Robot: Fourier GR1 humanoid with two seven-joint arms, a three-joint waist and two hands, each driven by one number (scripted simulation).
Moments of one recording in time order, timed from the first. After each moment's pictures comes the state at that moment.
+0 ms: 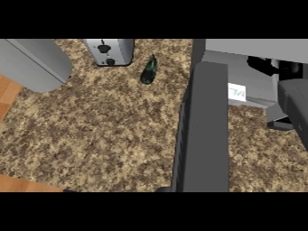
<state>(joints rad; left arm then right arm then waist) 0.35 0.18 0.52 -2.20 0.82 -0.62 0.19 -1.03 -0.42 -0.37 -0.11 0.29 -0.35 -0.68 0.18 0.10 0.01</state>
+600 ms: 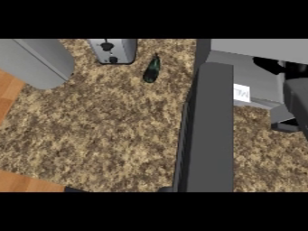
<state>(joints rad) 0.31 0.21 0.53 -2.18 0.77 -0.62 0.18 -1.04 -0.44 -0.38 -0.10 0.28 -0.35 -0.68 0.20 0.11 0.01</state>
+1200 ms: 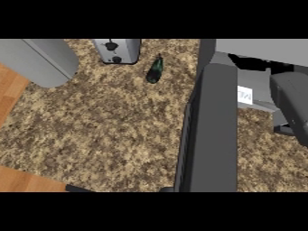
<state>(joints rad) 0.28 0.22 0.52 -2.16 0.73 -0.62 0.19 -1.09 -0.39 -0.38 -0.09 0.29 -0.28 -0.67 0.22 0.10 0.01</state>
